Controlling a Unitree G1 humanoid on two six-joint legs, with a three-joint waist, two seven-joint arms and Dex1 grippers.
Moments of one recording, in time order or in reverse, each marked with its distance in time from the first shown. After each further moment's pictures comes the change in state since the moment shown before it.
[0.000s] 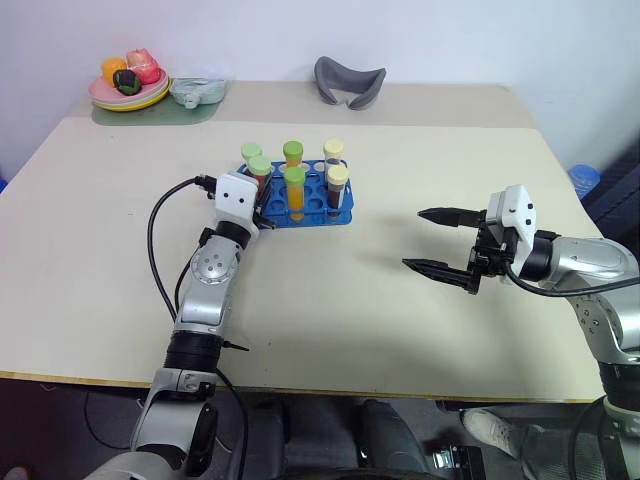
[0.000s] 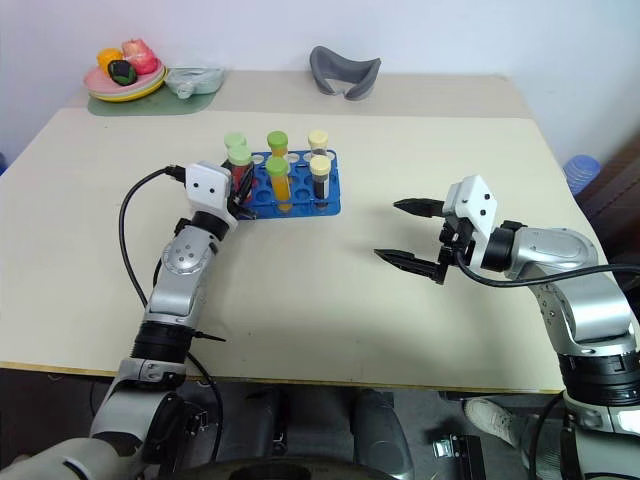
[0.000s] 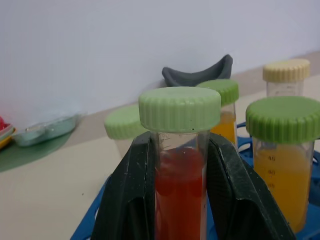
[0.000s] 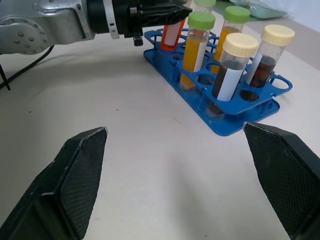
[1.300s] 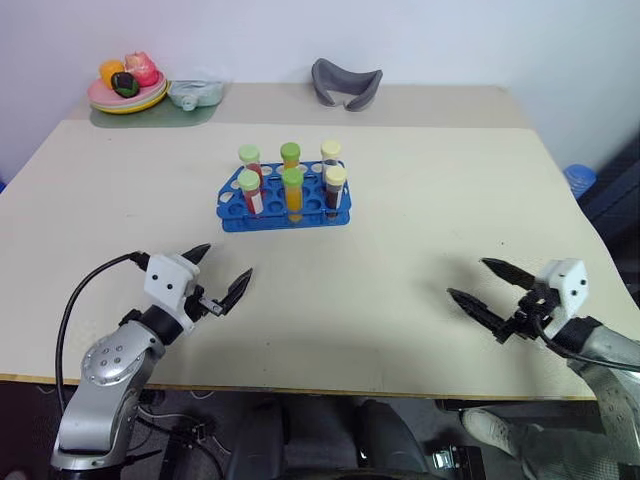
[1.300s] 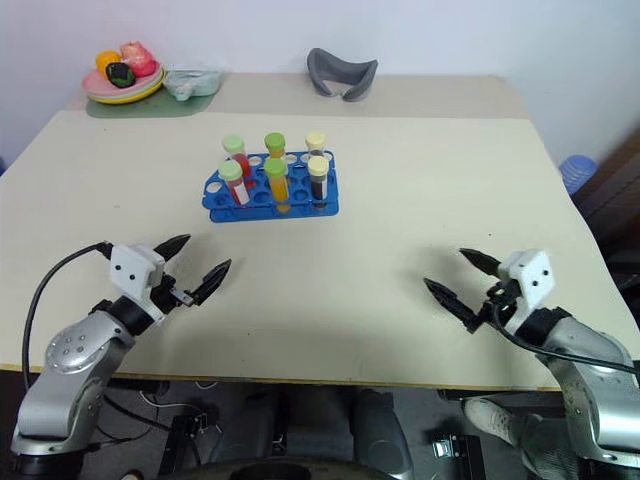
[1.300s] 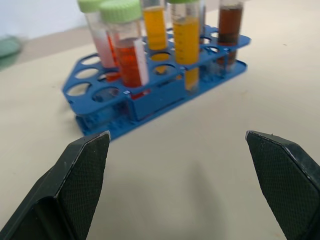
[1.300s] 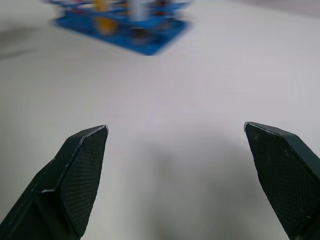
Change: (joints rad) left arm 0.626 0.303 0.150 -0.703 -0.349 0.388 -0.339; right arm 0.506 0.197 -0.305 -0.032 -0.031 -0.168 -0.254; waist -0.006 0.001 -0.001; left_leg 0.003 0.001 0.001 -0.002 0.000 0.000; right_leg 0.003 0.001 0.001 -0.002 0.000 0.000
